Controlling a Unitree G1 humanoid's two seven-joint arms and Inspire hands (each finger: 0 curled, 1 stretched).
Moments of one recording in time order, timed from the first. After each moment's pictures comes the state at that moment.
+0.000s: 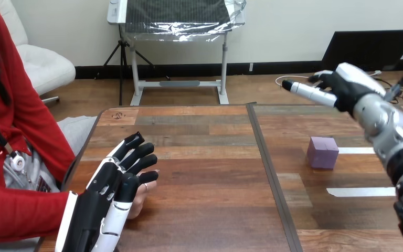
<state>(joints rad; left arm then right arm) 0.51 0.12 -0.14 -0.18 -0.22 -0.57 -0.13 -1.04 -0.45 0.26 1.35 -0.56 -0.08 0.06</state>
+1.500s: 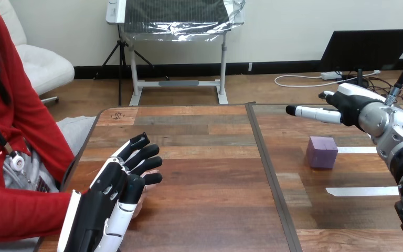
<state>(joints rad) 0.51 0.12 -0.14 -0.18 -0.19 -0.57 -0.14 -1.06 -0.47 0.36 1.38 -0.63 0.00 0.22</state>
